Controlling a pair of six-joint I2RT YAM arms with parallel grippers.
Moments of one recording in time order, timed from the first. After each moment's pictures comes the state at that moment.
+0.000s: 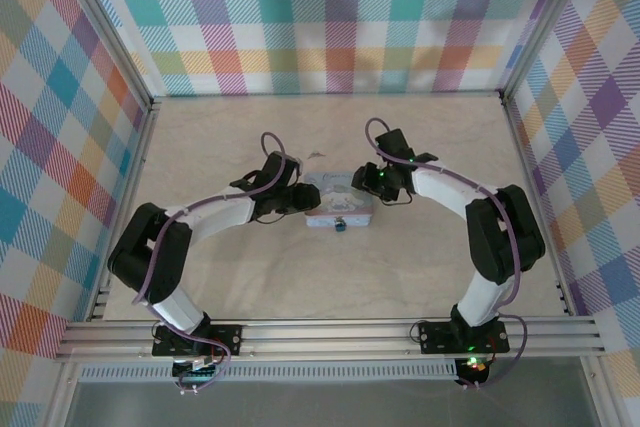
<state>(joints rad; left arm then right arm) -0.58 1.64 0.98 -0.21 0.20 -0.68 0.45 1.73 1.14 -0.44 -0.24 0.73</state>
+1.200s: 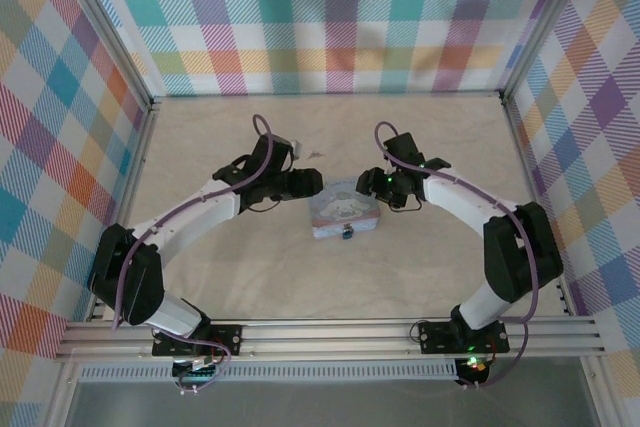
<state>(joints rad) -0.57 1.50 1.13 -0.46 0.18 -0.63 0.45 1.59 1.05 -0.50 -0.26 0.73</state>
